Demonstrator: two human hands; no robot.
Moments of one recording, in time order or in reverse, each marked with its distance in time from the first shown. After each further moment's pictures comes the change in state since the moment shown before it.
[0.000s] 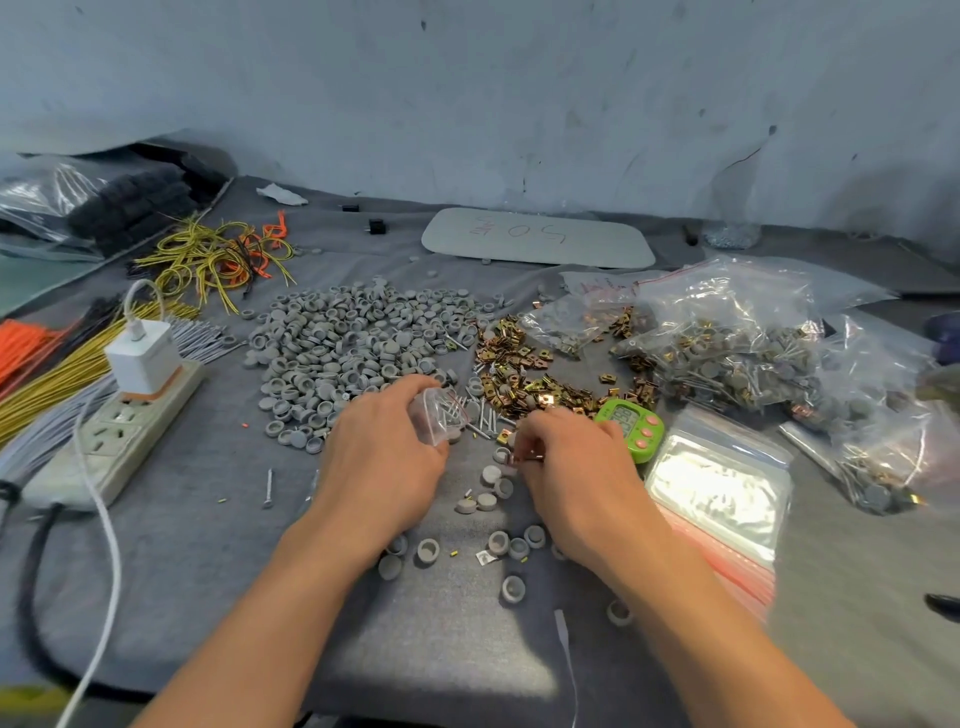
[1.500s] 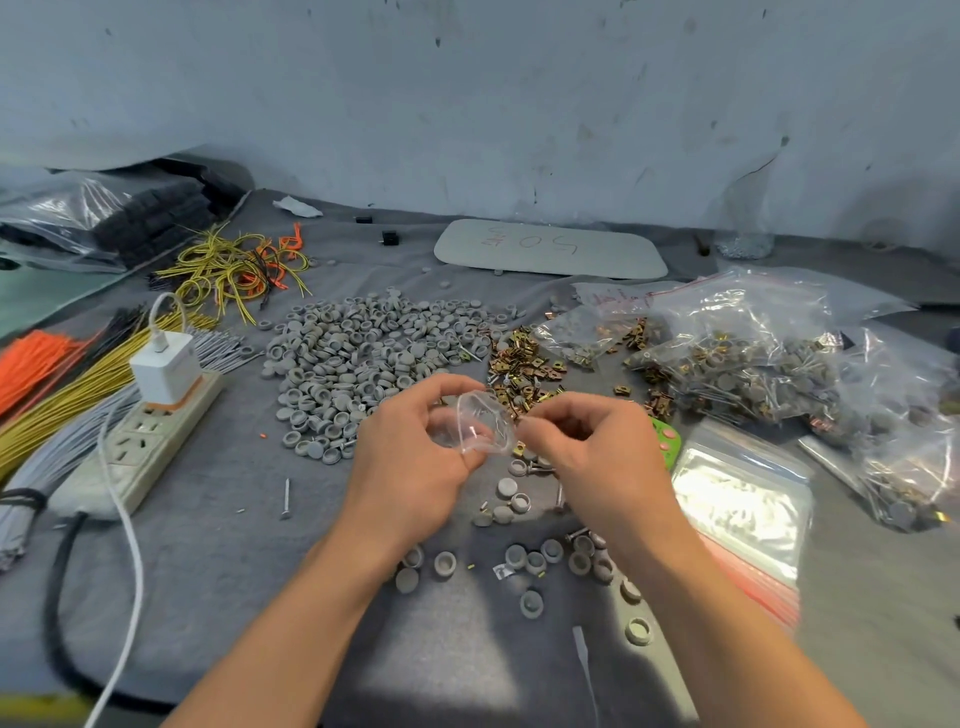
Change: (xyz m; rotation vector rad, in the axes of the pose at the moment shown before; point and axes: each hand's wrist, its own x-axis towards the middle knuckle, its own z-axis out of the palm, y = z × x) left_hand -0.005 0.009 -0.006 -0.476 -0.073 0.090; right_hand 0.008 -0.010 -0.010 0.739 0.226 0.133
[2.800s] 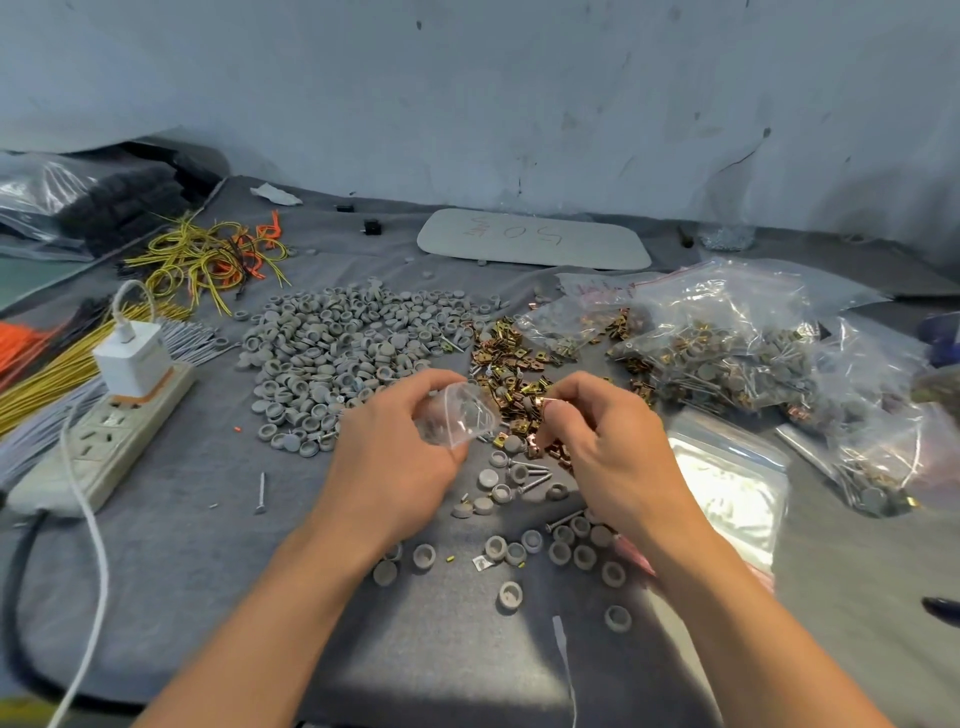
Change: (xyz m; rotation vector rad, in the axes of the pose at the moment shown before) left_hand -0.003 0.002 0.000 0.215 0.010 0.018; right_hand 0.002 0.015 -0.025 -0.172 -0.049 -0.061
